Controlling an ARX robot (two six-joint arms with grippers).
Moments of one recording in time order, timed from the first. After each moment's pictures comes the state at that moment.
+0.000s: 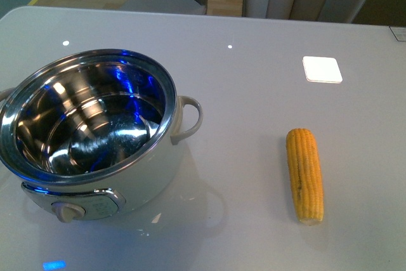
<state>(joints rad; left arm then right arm) 0.51 2.59 0.88 1.33 0.18 0.10 0.00 0.01 0.02 0.00 0.00 0.00</state>
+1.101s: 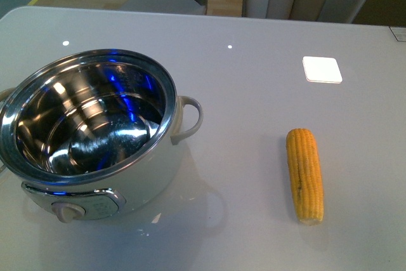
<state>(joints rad) 0.44 2.06 0.62 1.24 0.16 0.01 0.00 0.01 0.02 0.00 0.00 0.00</state>
